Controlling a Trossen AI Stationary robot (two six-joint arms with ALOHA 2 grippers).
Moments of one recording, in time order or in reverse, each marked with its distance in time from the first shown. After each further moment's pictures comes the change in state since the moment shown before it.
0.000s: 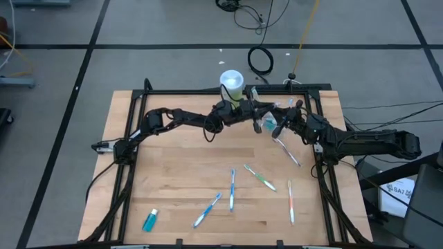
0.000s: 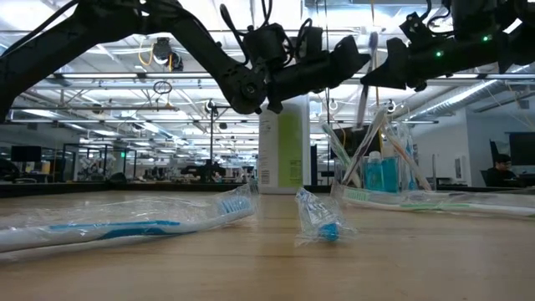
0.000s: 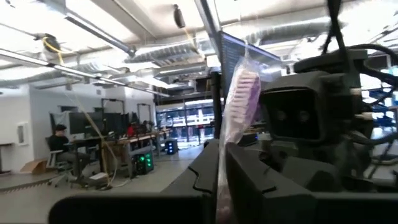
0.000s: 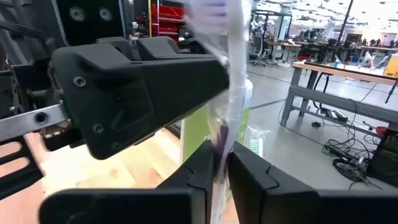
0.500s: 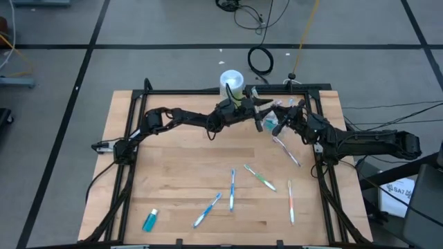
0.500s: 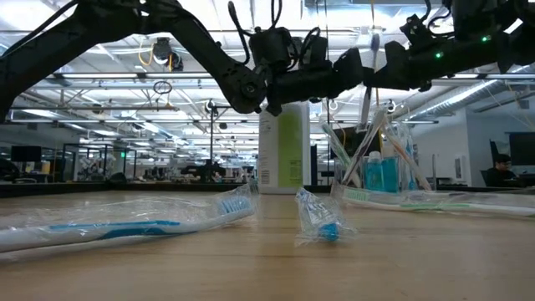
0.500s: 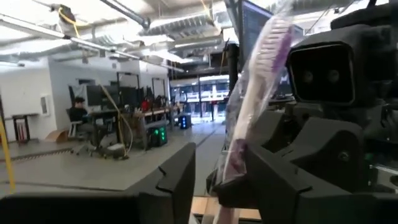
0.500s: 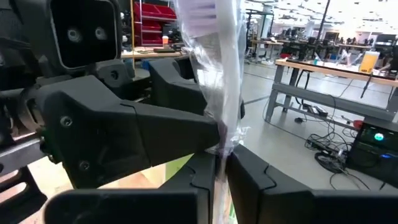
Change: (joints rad) left arm 0.005 -0.006 0.001 -0.128 -0.075 -0.002; right arm 0.000 -0.011 0.000 0.001 0.071 -0.002
